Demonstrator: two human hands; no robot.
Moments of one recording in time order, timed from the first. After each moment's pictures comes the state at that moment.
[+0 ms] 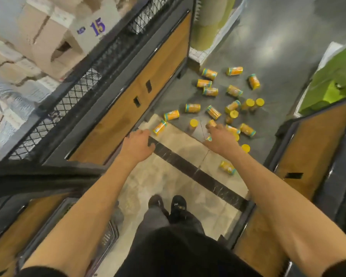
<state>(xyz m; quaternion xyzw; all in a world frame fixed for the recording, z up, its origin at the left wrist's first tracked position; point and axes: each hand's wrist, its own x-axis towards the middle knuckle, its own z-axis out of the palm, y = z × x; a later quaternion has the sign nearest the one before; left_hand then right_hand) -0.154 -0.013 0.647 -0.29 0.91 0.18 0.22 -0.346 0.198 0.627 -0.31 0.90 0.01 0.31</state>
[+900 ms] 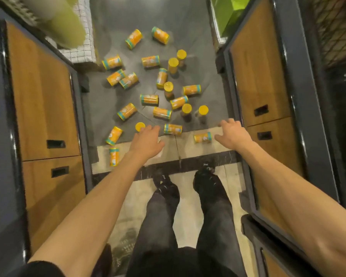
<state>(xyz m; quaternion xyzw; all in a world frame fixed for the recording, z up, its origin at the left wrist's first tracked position) -0.451 0.087 0.506 0.09 0.93 0.10 0.33 -0.444 0.367 0.516 0.07 0.93 -0.08 0.36</state>
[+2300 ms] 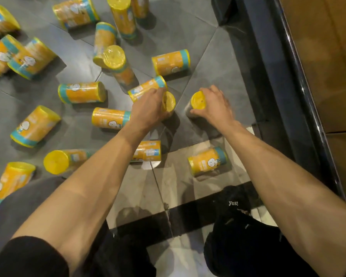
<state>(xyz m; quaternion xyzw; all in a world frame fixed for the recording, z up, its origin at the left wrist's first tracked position) -0.650 0.256 -0.025 0.19 0.95 0.15 0.21 -0.608 0.458 -0.024 0.12 0.96 -0.18 0.17</state>
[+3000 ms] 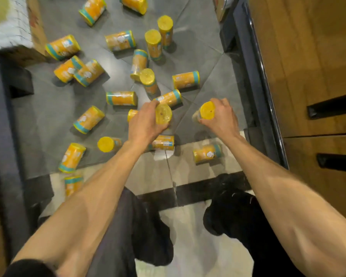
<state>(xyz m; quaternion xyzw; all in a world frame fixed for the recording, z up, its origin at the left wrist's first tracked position) -0.589 0.198 0.166 0.03 0.96 0.22 0.20 -0.566 0.427 0.144 0.17 0.94 -0.23 0.16</state>
